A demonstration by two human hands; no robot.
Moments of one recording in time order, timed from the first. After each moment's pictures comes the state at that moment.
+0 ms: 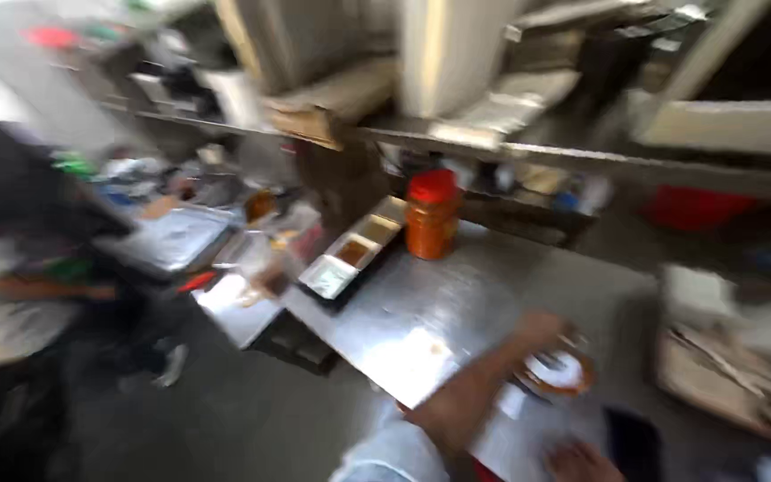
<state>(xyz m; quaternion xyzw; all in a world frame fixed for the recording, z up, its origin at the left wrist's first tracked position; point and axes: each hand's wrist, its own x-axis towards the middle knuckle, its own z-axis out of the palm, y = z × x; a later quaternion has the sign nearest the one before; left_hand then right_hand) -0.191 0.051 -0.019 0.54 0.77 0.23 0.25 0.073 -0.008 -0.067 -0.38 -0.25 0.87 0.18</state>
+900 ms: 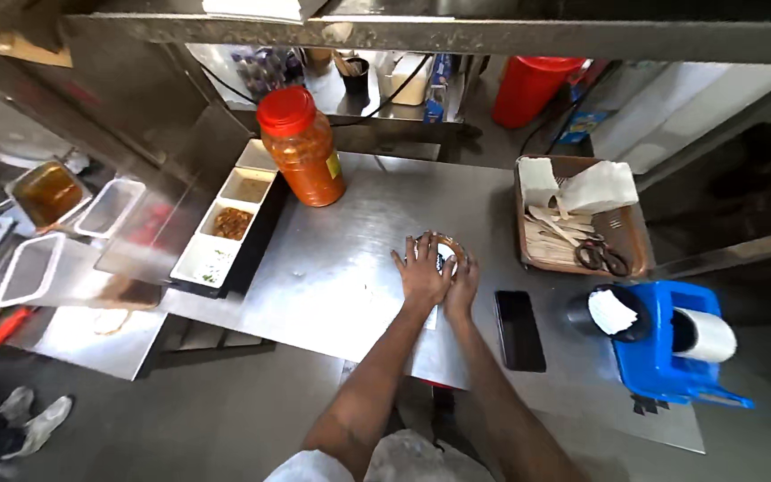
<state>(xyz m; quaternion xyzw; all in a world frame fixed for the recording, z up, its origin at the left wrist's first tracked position) -0.139 0.006 -0.084 0.41 0.89 0.17 0.09 -0.059 0.043 -0.112 -0.47 -0.58 0.55 0.38</state>
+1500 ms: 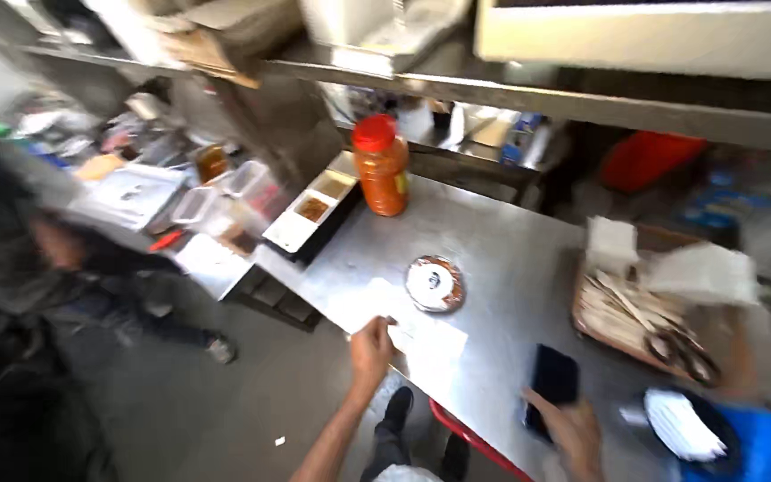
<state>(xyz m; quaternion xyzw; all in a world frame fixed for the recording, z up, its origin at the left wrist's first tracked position) -0.088 -0.206 0.001 0.14 0.86 0.48 0.12 0.136 0.052 -0.056 -0.56 -0.68 0.46 0.10</state>
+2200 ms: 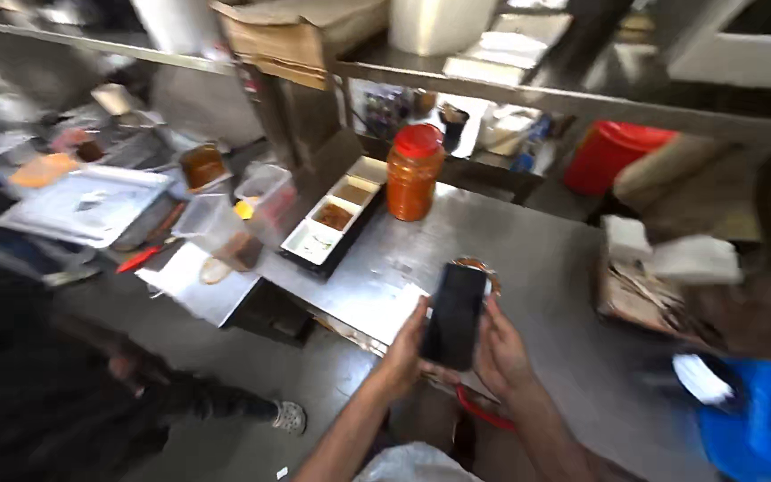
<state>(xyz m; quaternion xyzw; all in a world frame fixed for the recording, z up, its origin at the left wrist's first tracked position) -0.151 -0.267 0.101 0.08 0.47 0.71 0.52 -0.062 -0.125 0.095 -0.25 -0.41 0.86 0.14</state>
